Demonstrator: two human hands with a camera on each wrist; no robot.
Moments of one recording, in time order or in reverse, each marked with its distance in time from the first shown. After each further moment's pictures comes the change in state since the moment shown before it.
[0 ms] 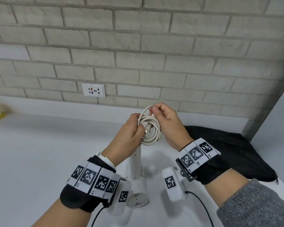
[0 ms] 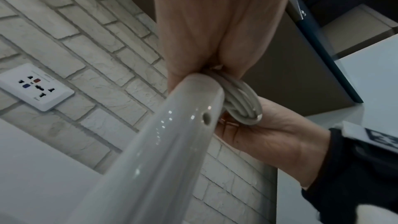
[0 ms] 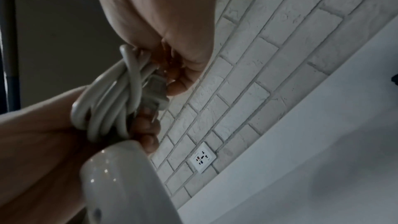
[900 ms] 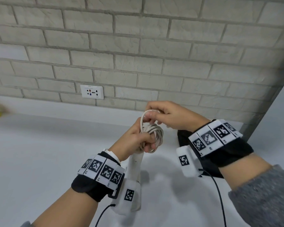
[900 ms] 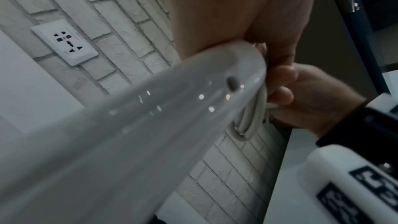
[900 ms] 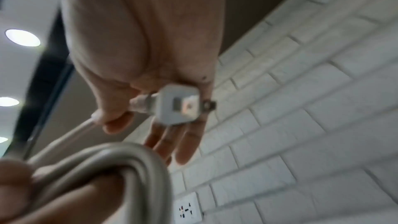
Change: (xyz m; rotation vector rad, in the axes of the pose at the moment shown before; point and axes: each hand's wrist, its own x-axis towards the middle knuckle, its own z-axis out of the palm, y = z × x) left_hand 0.007 0.004 0.011 -0.571 -0.281 -0.174; right_hand 0.013 -0.061 -0.030 -0.778 -0.499 -0.128
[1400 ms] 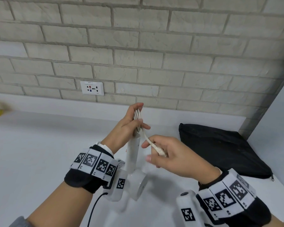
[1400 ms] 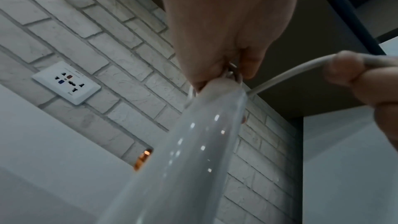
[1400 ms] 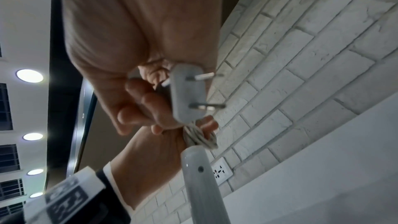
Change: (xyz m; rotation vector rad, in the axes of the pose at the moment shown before) left_hand 0.004 -0.004 -0.020 0.305 0.175 0.106; right_hand -0.072 -0.014 0.065 0.367 -0.003 0.144
